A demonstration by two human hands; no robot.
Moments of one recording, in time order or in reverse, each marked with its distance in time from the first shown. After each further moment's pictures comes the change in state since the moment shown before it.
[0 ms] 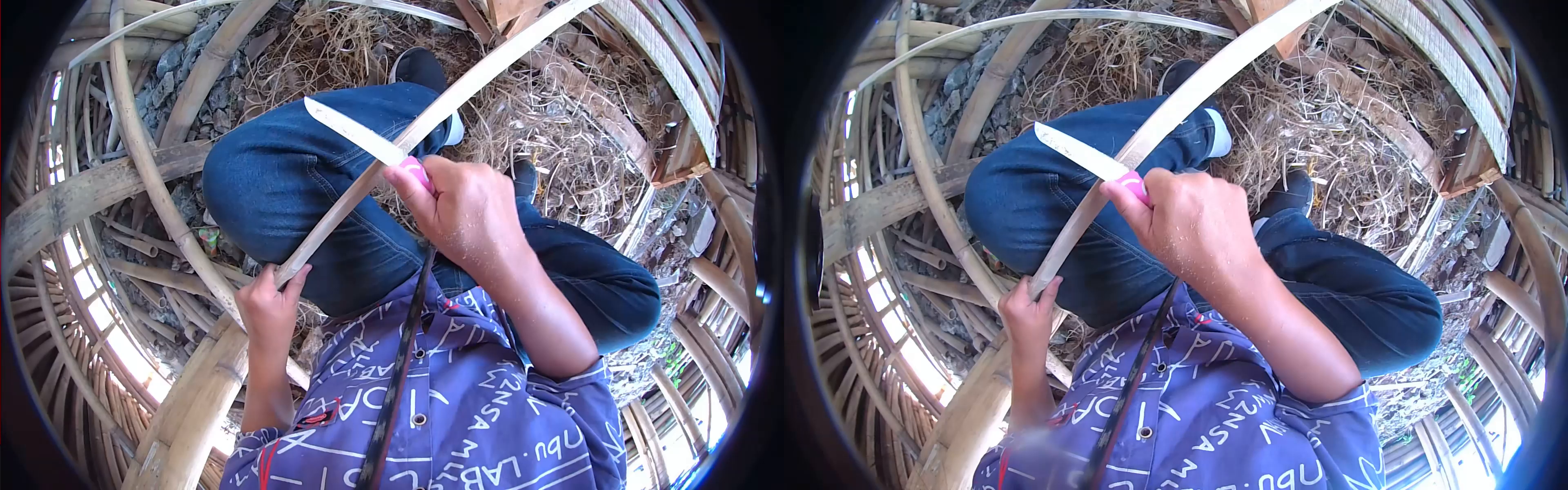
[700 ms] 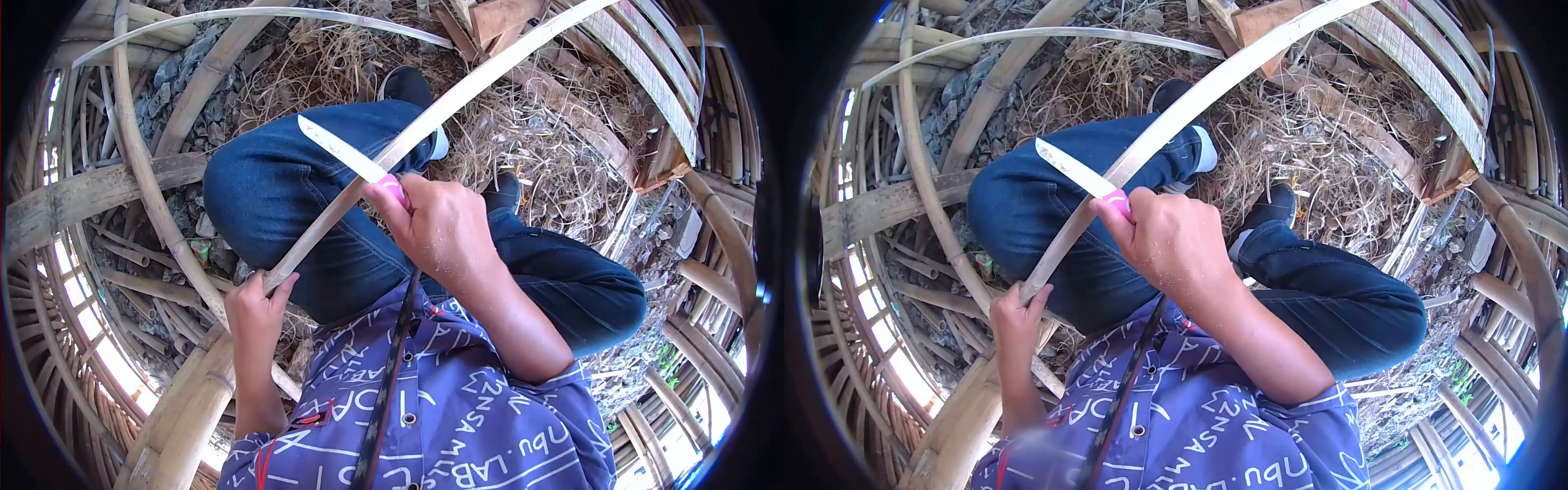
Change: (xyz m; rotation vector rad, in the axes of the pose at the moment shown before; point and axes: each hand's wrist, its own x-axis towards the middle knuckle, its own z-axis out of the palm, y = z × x) left_hand 0.003 0.002 -0.013 -0.015 -0.138 -0.106; right_hand -0.010 -0.007 0.004 -0.009 0.061 -0.055
